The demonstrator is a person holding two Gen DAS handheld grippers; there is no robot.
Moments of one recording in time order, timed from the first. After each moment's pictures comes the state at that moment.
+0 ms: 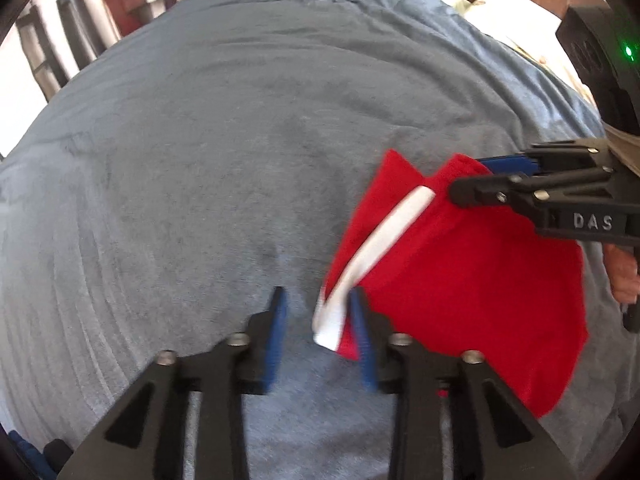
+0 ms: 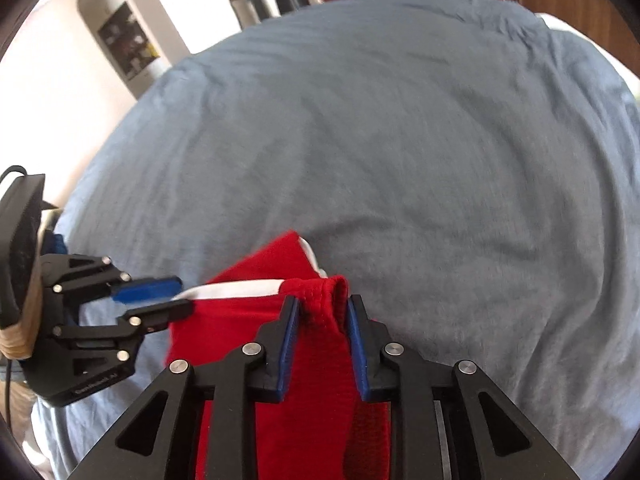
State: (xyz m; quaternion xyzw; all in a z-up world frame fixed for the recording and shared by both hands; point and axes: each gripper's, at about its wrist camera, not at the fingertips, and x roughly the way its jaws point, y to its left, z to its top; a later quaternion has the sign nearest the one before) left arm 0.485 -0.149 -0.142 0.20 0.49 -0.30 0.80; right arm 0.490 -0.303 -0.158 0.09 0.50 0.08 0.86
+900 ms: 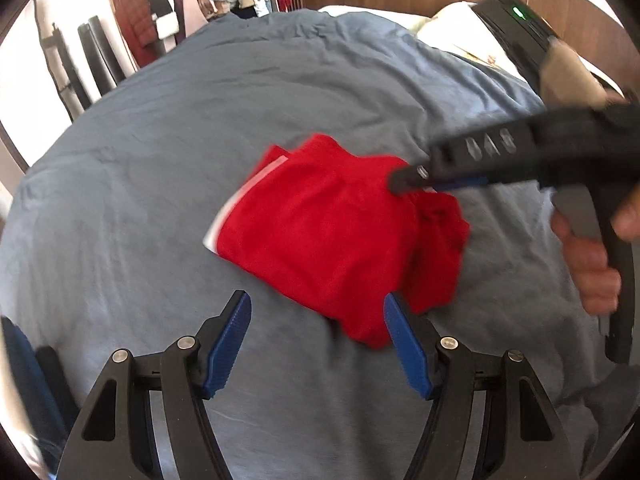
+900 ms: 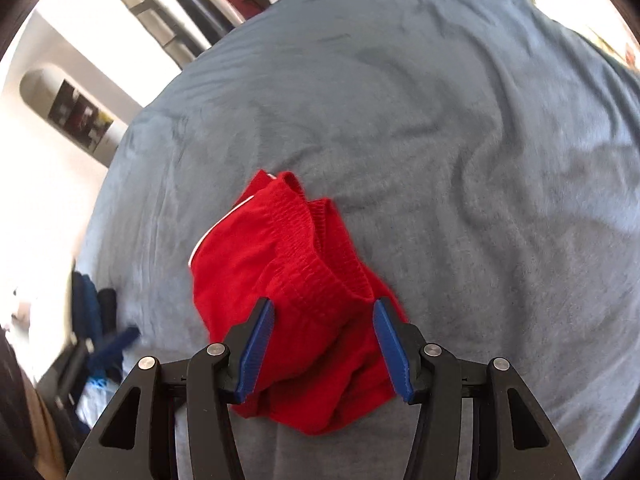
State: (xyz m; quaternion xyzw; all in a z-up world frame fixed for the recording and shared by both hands) left arm 0.337 -0.172 -0.103 0.19 0.44 -0.28 0.83; right arm 0.379 -0.335 -0.141 0.24 0.50 0.00 0.83
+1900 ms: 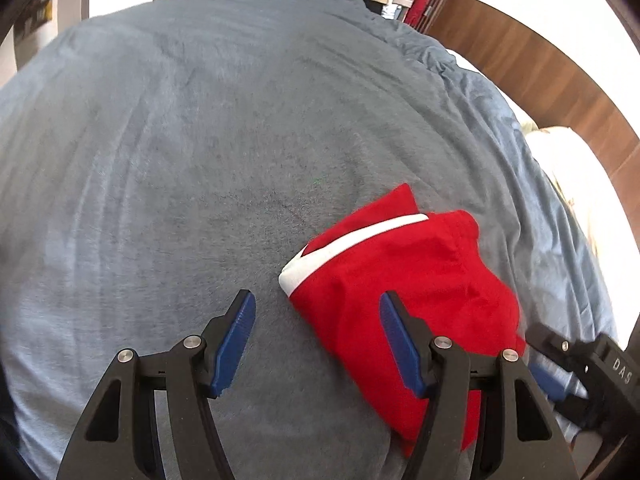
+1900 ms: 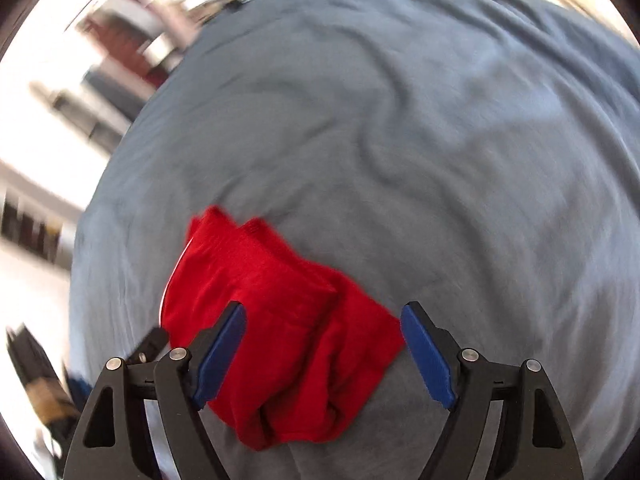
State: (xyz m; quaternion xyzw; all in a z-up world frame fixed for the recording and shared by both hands) left arm 0.450 -0.117 -0.141 -0.06 0.50 -0.19 0.84; right arm 0.330 -0.336 -0.150 0.37 0.43 -0.19 0.80
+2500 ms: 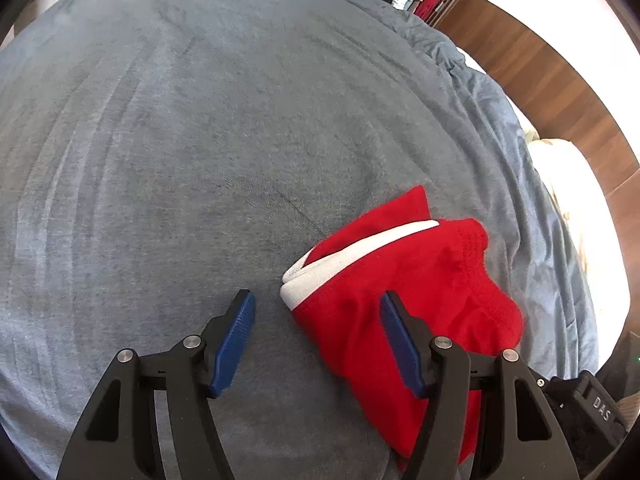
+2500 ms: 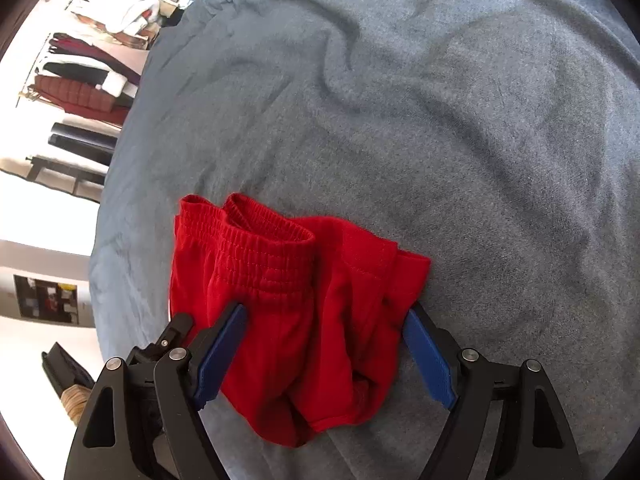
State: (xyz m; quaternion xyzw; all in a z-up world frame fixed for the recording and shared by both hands) left arm 0.469 -0.110 -0.156 -0.09 0.53 -0.20 0.82; right arm 0.340 -0.321 -0.182 0.47 0.44 -0.19 0.74
